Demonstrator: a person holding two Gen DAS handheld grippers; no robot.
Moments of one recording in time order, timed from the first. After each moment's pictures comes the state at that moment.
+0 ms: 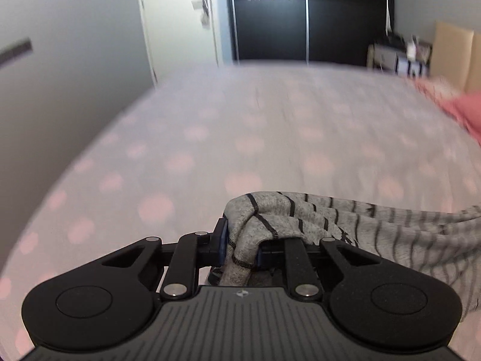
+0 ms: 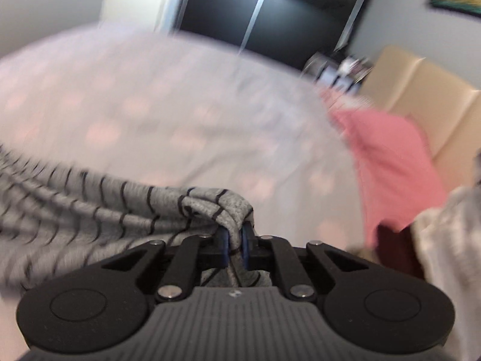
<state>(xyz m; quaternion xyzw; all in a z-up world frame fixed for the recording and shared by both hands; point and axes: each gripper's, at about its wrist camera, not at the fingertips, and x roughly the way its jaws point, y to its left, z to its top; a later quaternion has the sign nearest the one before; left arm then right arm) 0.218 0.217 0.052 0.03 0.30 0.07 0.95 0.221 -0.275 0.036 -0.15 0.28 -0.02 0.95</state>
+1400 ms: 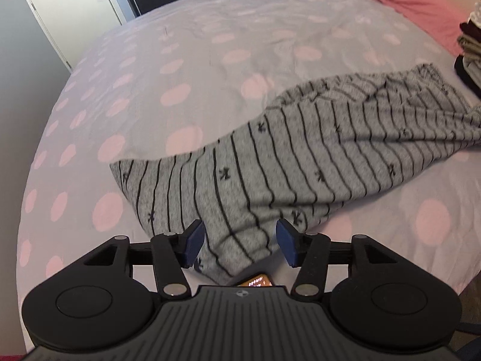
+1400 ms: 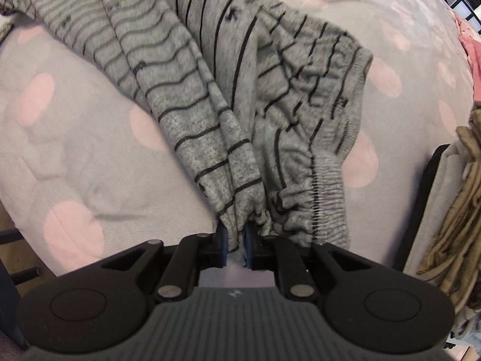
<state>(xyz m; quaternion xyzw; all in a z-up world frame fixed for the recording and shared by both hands) 0.136 0.202 -0.002 0.17 0.47 -0.11 0.86 0.131 -0.275 -0.071 -0.24 0.58 0.20 0.75</state>
